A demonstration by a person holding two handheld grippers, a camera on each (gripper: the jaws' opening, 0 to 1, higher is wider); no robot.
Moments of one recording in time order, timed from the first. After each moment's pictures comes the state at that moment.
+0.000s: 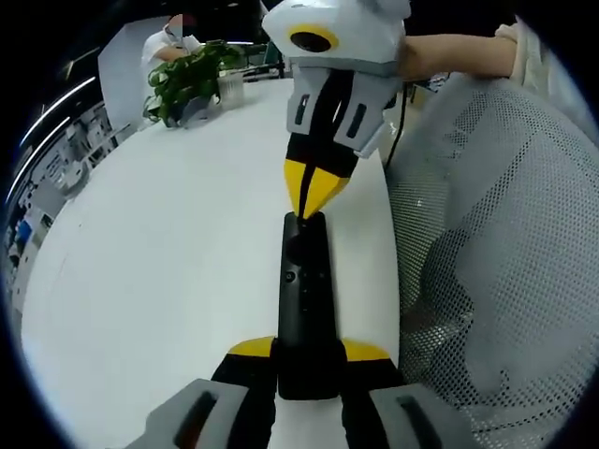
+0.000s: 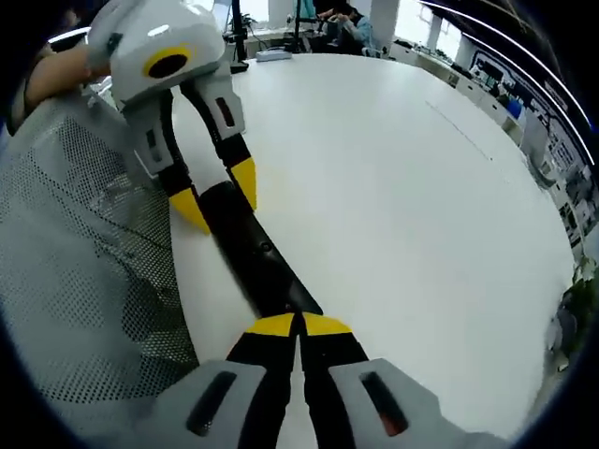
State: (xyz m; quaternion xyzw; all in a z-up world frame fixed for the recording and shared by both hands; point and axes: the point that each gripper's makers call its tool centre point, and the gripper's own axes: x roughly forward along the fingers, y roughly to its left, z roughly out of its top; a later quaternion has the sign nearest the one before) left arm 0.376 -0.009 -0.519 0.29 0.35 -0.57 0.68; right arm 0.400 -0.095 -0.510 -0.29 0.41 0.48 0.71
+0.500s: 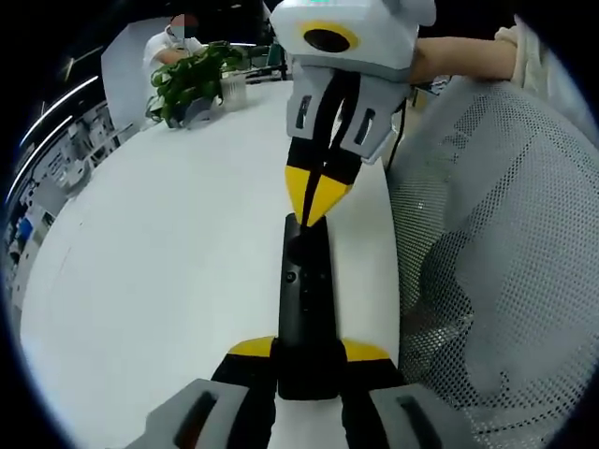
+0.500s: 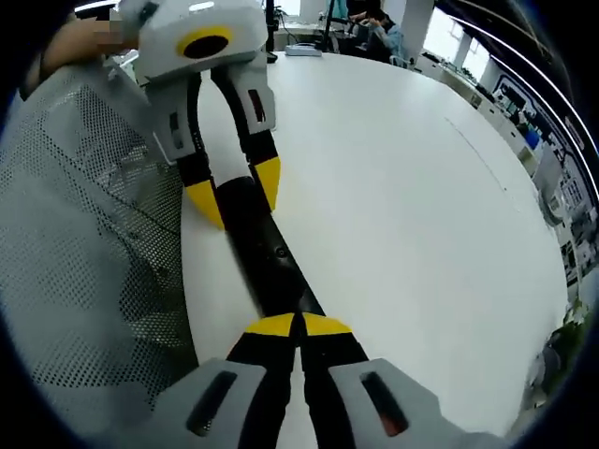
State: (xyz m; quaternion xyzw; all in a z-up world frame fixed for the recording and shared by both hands) left arm 0.376 -0.009 -0.518 0.28 0.35 -0.57 0.68; right arm 0.397 -0.084 -0.511 -0.34 0.39 0.51 0.69
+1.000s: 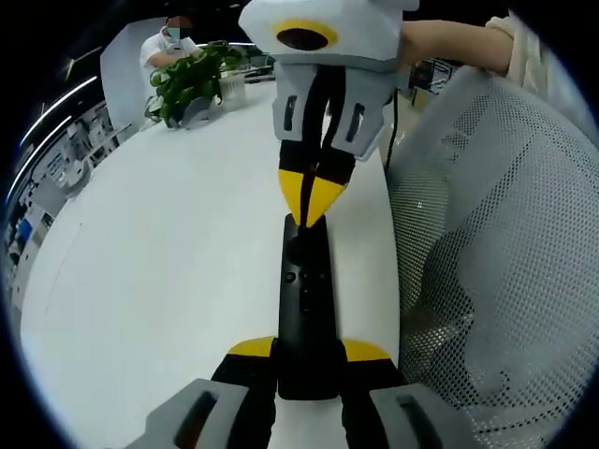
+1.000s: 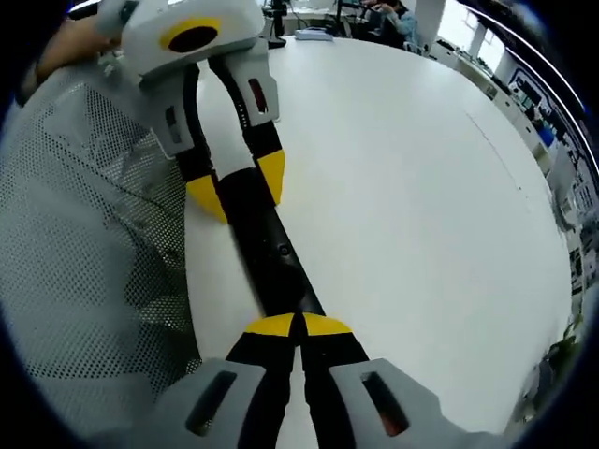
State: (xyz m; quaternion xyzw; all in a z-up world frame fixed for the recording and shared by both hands) left arm 0.376 -0.009 -0.518 0.28 0.35 -0.57 0.68; right arm 0.396 -0.083 -0.511 -0.38 0.43 0.52 0.63
